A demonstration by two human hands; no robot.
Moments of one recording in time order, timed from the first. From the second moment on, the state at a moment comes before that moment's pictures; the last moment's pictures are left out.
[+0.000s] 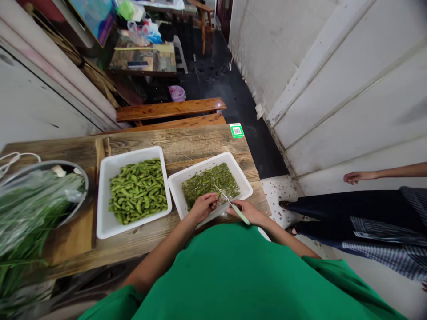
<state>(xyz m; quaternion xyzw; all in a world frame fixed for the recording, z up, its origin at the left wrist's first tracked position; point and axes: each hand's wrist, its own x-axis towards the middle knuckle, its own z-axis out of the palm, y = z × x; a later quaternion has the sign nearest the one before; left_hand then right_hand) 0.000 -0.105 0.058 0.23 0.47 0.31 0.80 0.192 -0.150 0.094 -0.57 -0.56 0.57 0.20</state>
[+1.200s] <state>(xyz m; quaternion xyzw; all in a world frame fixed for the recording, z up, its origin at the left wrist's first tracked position) 0.011 -0.102 0.060 0.11 0.44 0.35 0.82 0.178 -0.157 0.117 -0.57 -0.46 0.66 0.17</state>
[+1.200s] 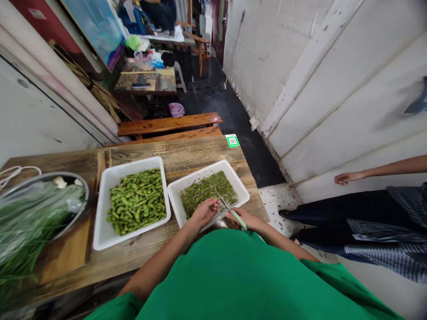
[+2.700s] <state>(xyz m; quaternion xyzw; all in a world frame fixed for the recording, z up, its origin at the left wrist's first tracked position) -0.046 -0.091 0.025 0.81 0.48 -0.15 0.29 0.193 -0.156 0.080 -0.57 -0.42 0.67 0.22</state>
